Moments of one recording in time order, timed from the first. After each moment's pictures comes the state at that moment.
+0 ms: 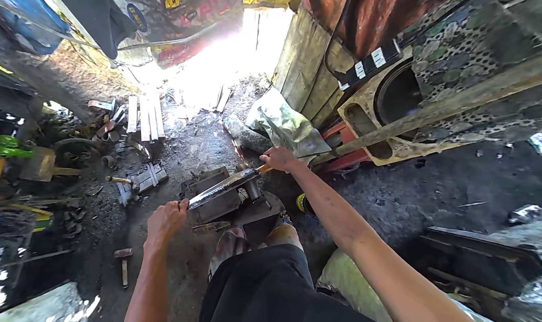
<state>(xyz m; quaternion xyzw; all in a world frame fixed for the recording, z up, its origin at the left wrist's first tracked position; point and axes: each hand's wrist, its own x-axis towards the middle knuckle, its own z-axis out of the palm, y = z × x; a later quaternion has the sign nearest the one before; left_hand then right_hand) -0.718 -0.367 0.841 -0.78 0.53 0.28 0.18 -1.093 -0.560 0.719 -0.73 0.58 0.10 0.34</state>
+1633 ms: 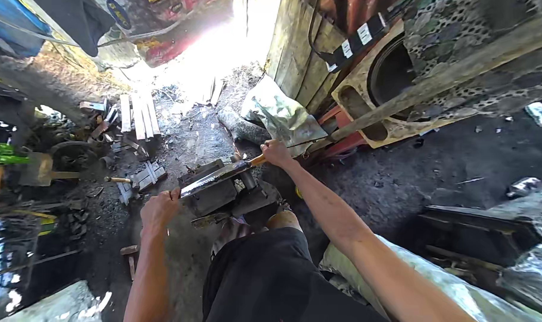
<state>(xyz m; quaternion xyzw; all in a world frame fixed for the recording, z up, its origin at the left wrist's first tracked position) -0.713 -0.381 0.833 -0.80 0.53 0.21 0.18 -1.095 -0.527 0.714 -0.59 0.69 -0.06 0.40</state>
